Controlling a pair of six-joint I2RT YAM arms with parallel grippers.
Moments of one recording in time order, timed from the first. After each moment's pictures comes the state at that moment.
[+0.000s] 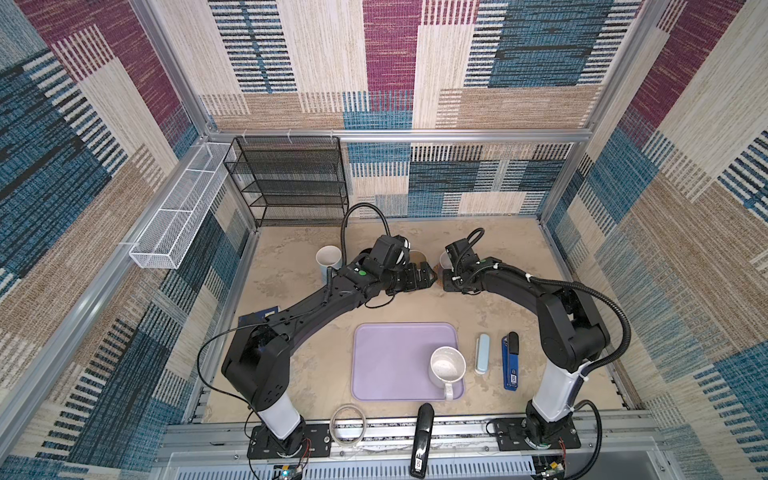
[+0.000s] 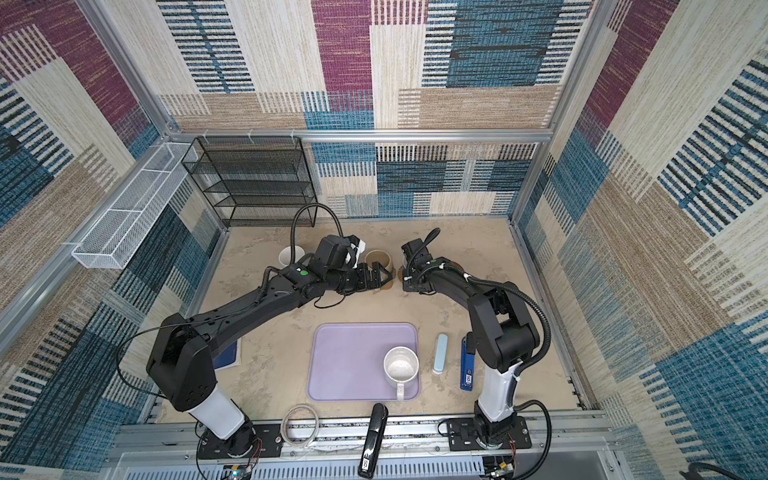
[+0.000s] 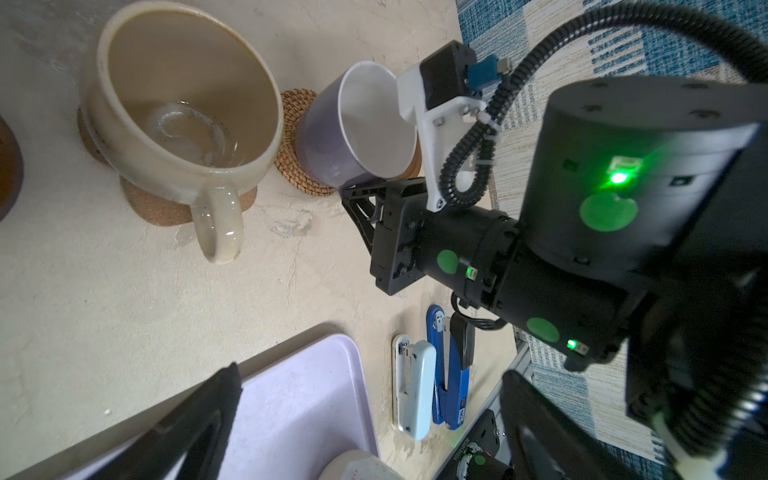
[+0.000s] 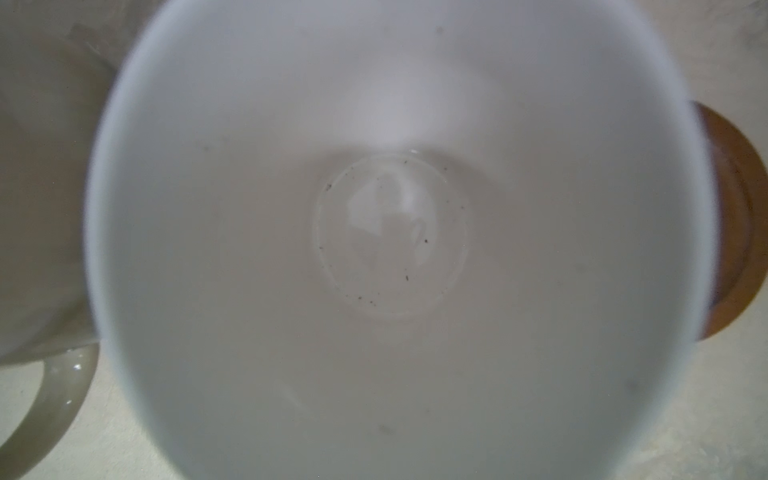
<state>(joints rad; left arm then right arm) -0.68 1.67 1.34 -0.35 0.29 -0.73 0.40 1.83 1.25 -0.48 0.16 0.36</state>
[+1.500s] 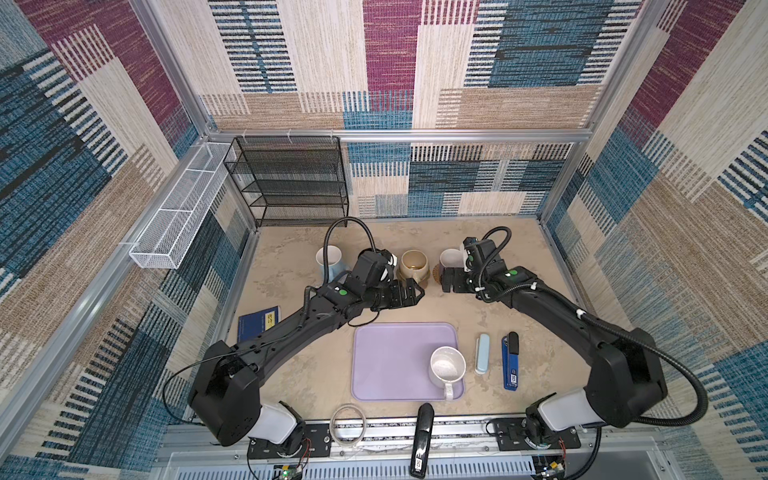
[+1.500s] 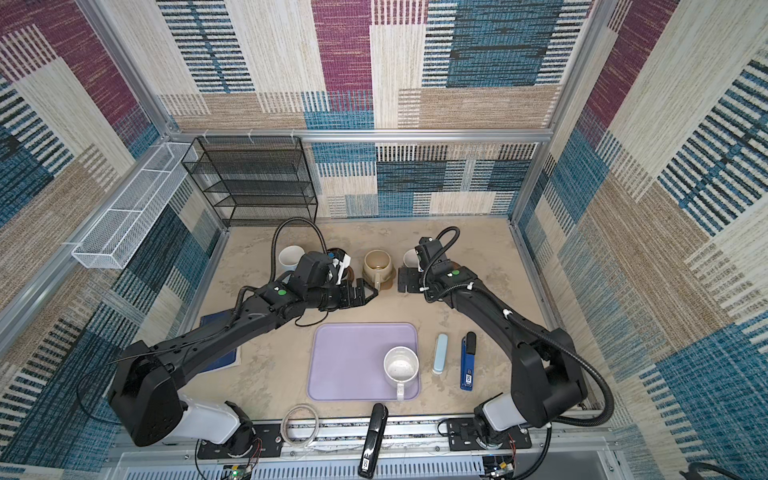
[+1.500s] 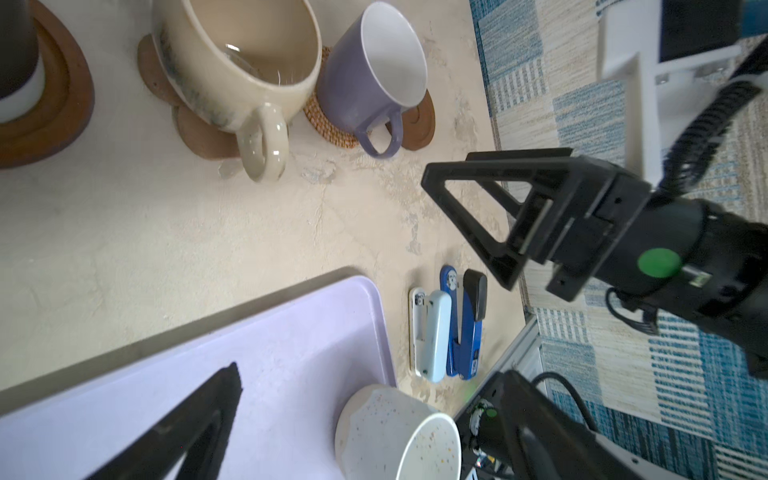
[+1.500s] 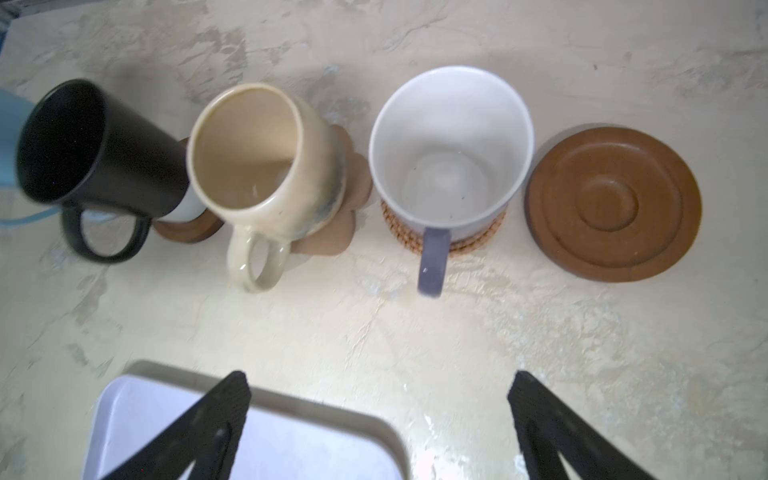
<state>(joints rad) -0.68 1.43 1.09 -0.36 0.30 -0.71 0.44 1.42 1.08 -0.54 0.01 0.38</state>
